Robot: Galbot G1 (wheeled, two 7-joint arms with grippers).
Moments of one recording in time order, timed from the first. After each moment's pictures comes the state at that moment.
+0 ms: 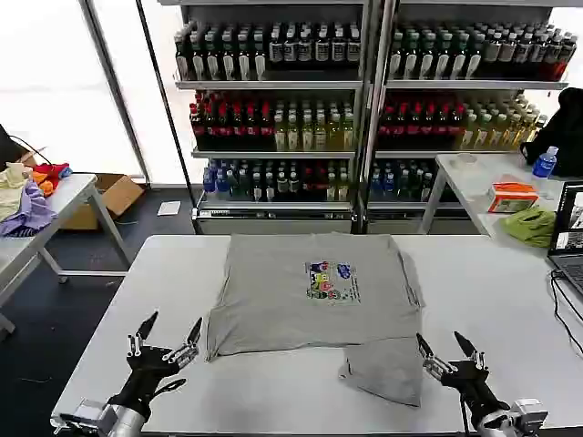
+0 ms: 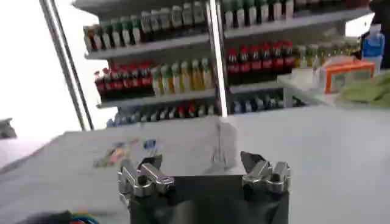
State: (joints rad) left arm 1.68 -1.28 -0.66 -2.24 -0.30 0.18 0.07; right arm -1.72 1.16 0.73 2.16 0.57 -0.30 -0.02
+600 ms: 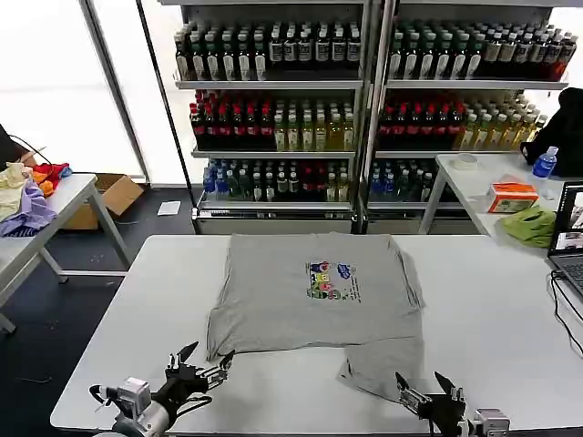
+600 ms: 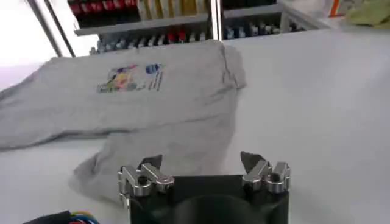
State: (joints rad) left arm 1.58 -1.08 -0.50 -2.18 -0.53 0.50 -0.01; right arm -1.76 1.18 0.59 2.25 0.55 -0.52 0.18
